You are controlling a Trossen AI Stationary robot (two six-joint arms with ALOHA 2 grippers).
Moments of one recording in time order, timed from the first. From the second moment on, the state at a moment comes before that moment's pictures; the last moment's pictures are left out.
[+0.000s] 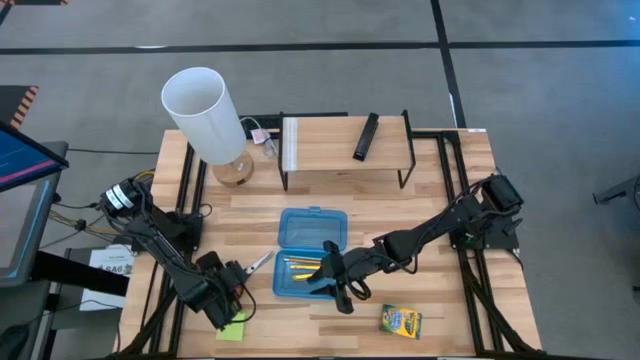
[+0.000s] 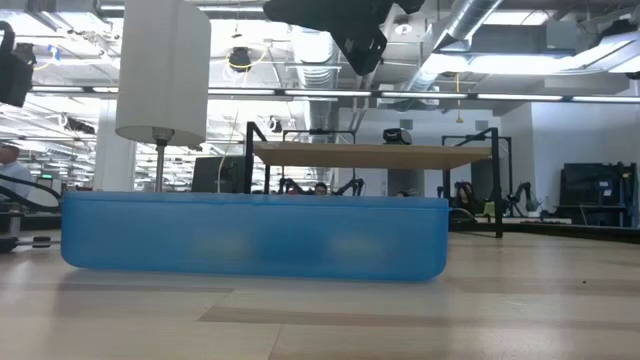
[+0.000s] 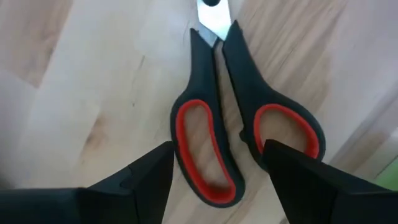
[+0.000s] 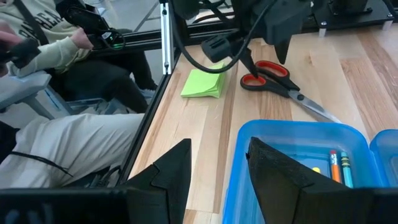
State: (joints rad) left arm -0.88 1.62 0.86 -0.88 -0.19 -1.43; right arm 0.39 1.79 1.14 0.24 0.05 0.30
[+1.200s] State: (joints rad) left arm -0.87 1.62 0.84 -0.83 -0.21 -1.48; right arm 0.38 1.79 1.14 0.24 0.05 0.31
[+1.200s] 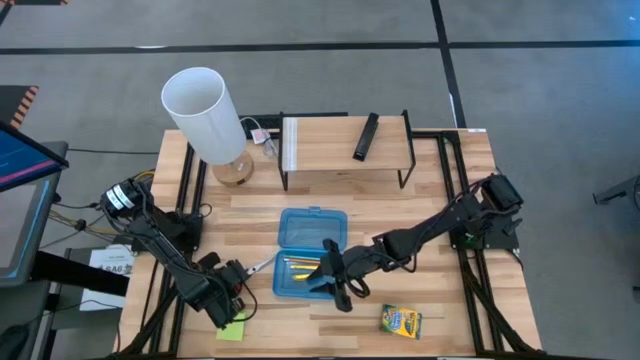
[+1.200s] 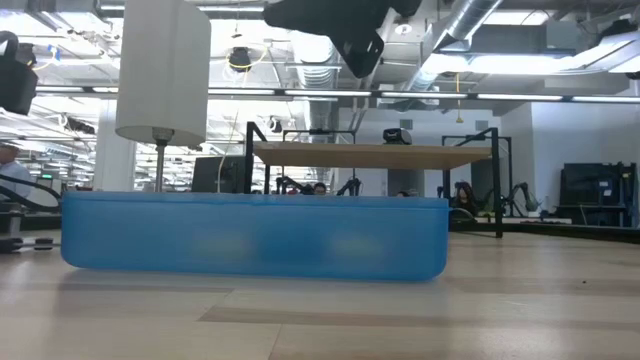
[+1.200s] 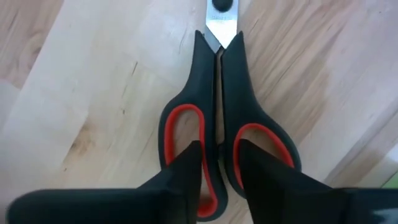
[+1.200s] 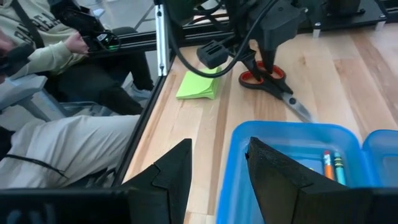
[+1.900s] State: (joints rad) left arm -0.87 1.62 0.85 -0.86 -0.17 -1.49; right arm 0.38 1.79 1.14 0.24 0.05 0.31
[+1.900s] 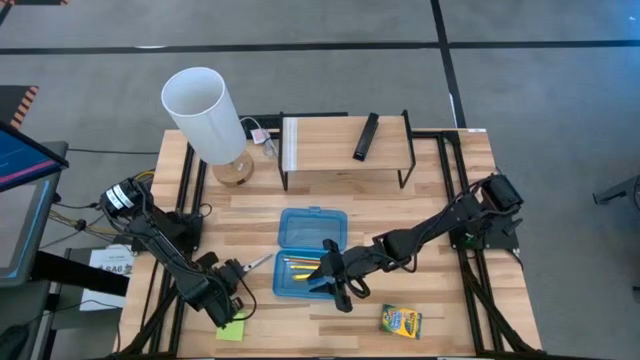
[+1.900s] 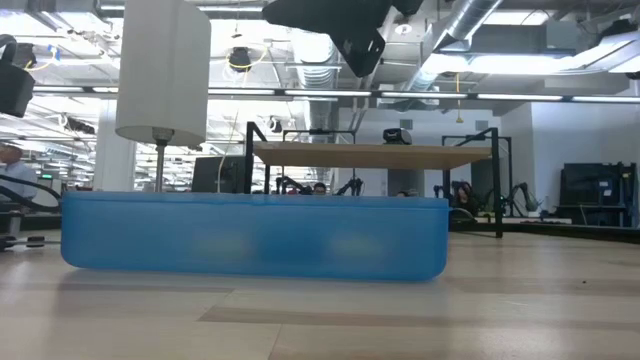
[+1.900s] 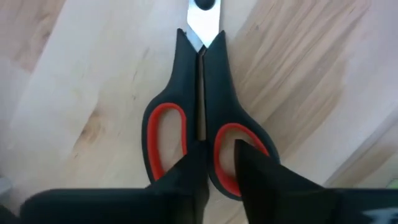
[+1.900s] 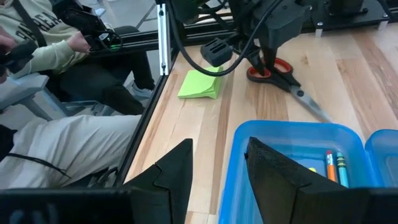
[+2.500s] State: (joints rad) left arm -0.86 1.62 0.87 -0.96 -0.14 -1.47; right arm 0.38 1.79 1.14 0.24 0.05 0.31
